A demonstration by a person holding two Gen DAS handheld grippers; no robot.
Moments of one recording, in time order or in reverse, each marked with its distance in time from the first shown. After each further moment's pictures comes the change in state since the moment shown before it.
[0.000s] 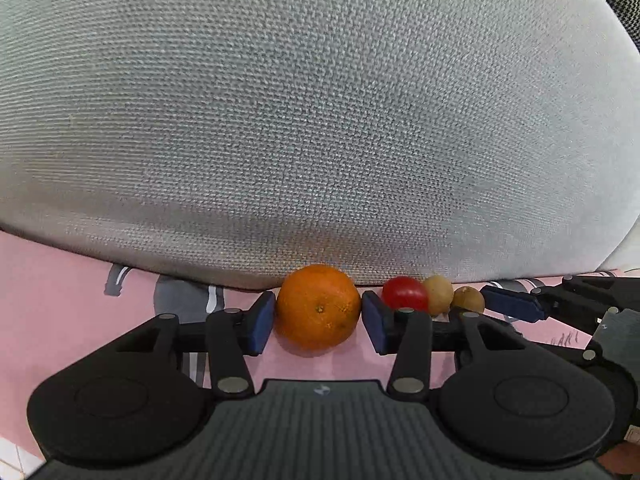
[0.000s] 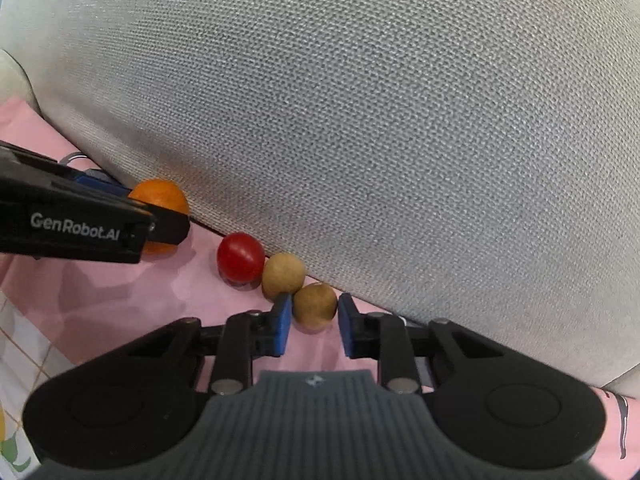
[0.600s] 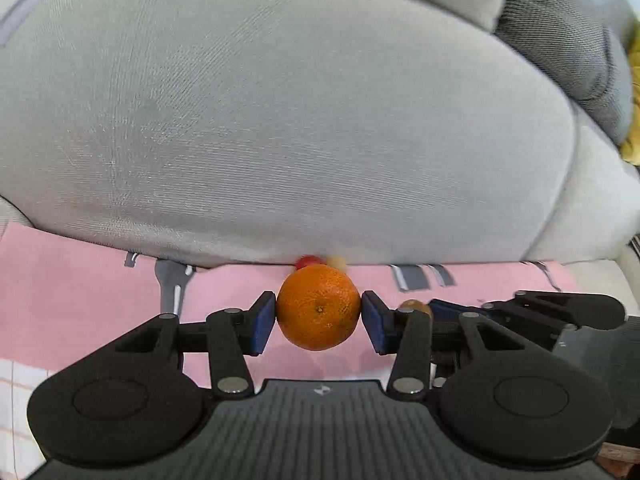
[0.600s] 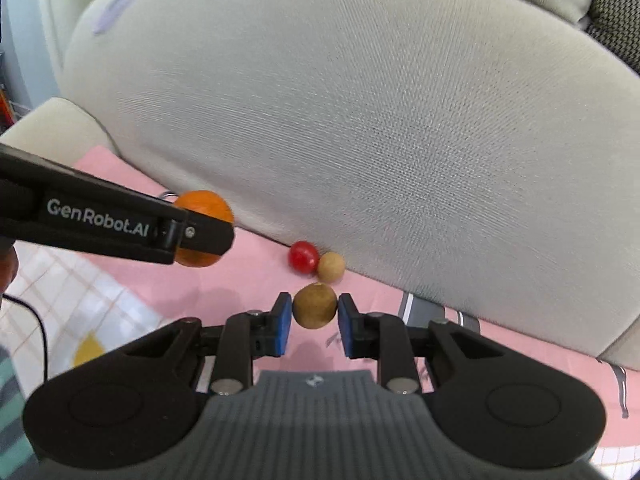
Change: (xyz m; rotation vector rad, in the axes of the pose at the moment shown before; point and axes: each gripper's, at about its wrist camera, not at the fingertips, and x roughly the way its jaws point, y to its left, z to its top) left arm -0.121 -0.058 -0.028 0.049 -0.091 -0.061; right arm -0.129 -0.003 -0.044 0.044 -0.155 0.101
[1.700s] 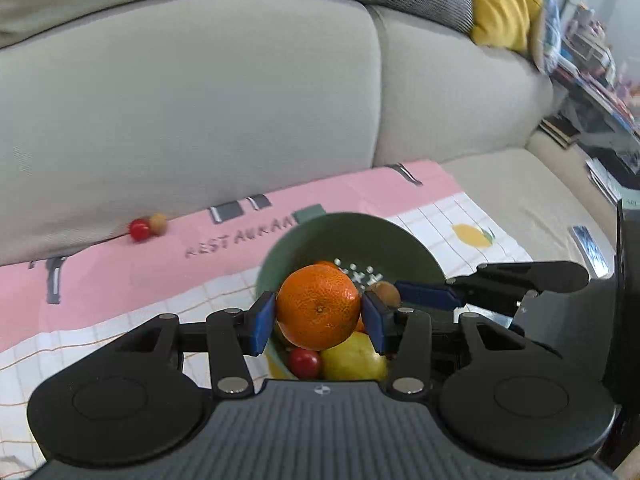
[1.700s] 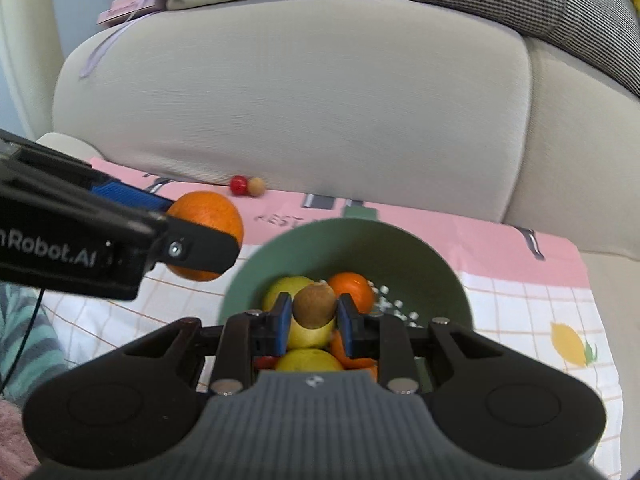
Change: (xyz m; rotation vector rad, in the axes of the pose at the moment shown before) left arm -0.050 -0.165 -0.073 0.325 0.084 -0.145; right arm -0.124 -0.047 -0.122 0.216 -0.038 -0.104
